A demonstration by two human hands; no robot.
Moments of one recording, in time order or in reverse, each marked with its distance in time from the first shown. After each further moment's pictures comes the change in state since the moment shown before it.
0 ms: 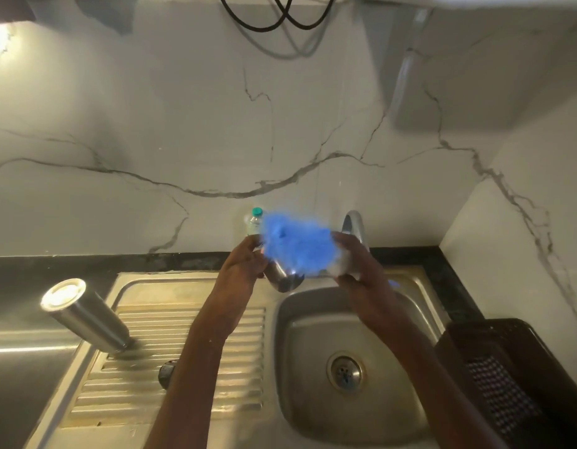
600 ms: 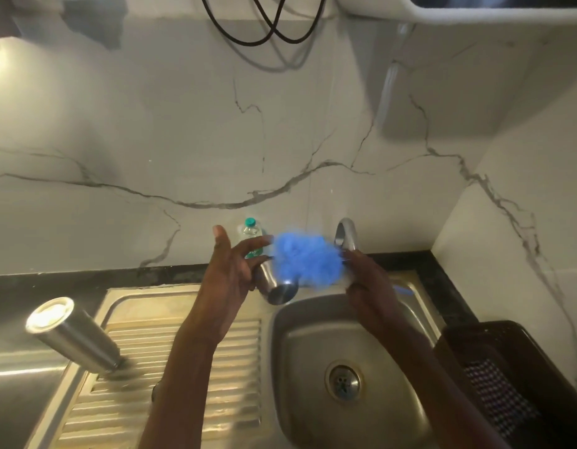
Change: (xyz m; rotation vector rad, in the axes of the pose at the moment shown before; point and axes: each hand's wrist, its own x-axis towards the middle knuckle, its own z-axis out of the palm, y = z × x) left_hand 0.007 0.014 -0.011 -0.283 -0.034 -0.121; right_hand 0.010 0.033 -0.012 -0.317 0.106 -0.155
